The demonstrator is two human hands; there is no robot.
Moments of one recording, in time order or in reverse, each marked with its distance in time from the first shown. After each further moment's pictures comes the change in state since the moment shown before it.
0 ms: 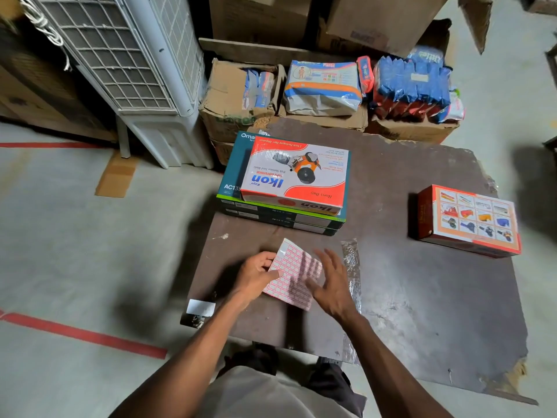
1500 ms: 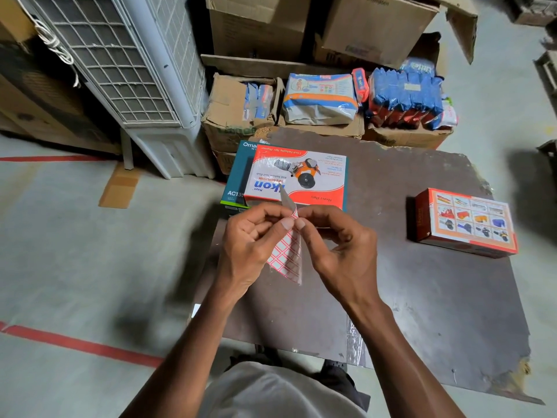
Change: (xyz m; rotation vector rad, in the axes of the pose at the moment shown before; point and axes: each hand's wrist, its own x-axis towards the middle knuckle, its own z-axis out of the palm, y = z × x) left_hand -0.115 0.174 -0.038 -0.315 0.078 0.623; right_hand -0.067 -0.177 -0.096 0.431 0.436 -0.524
